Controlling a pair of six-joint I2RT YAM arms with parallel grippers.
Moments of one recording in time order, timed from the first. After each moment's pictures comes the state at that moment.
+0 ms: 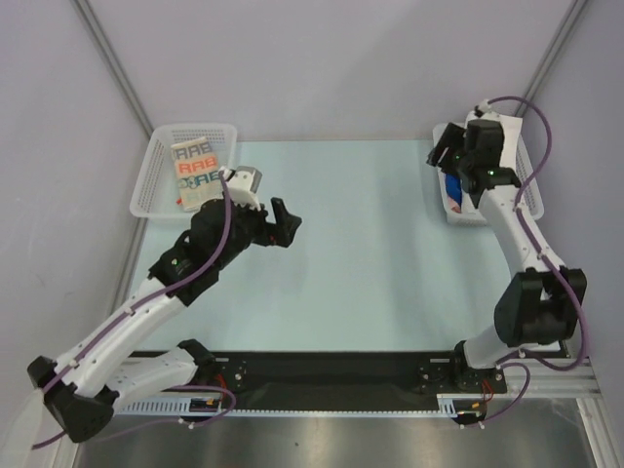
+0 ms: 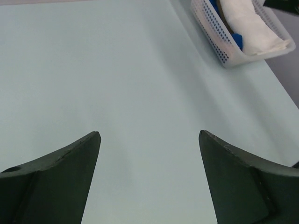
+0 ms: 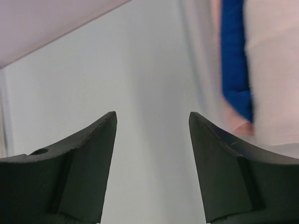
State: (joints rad) left arm -0.68 1.00 1.01 -0.31 -0.15 -0.35; right arm 0.12 1.48 1.35 -0.33 0.05 0.42
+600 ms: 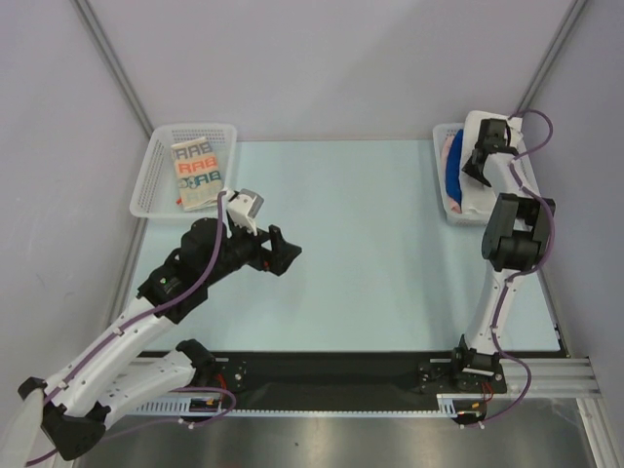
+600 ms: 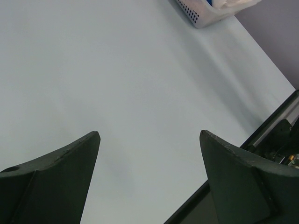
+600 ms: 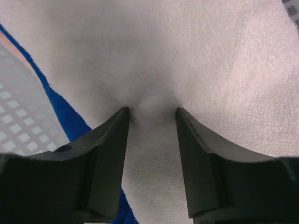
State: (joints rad) left arm -0.69 0.81 0.87 -0.38 0.06 -0.30; right arm -0.16 2.17 1.84 -0.49 0.30 0.43
